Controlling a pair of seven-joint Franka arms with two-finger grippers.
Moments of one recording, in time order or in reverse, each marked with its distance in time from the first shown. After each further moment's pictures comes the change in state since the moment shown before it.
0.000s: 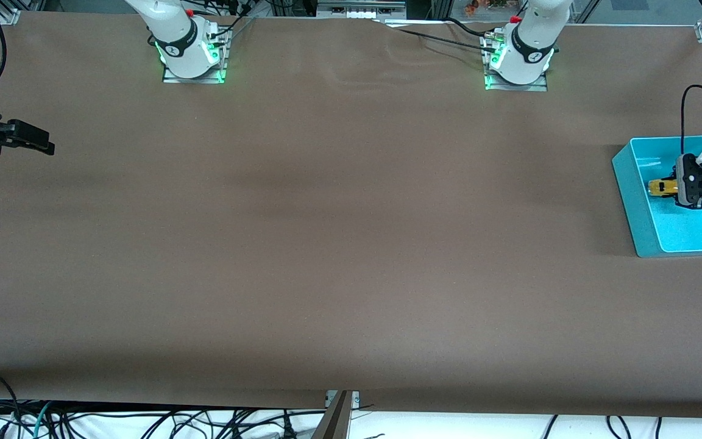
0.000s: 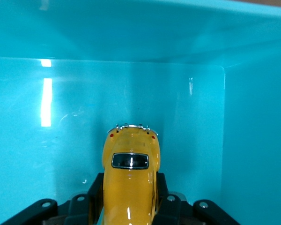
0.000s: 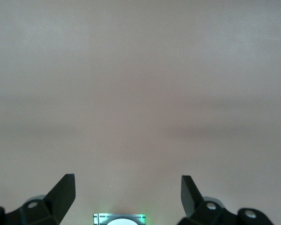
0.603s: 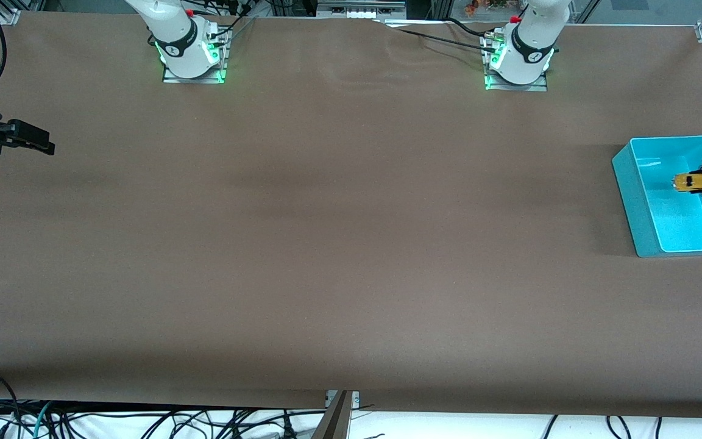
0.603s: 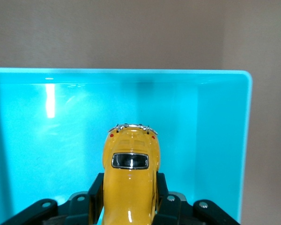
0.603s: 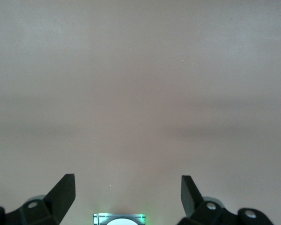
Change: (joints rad) left arm -0.083 -0.137 0.001 0.060 0.000 -0.196 -0.032; right arm 0.001 0.000 0.000 0.000 -0.001 0.000 0.000
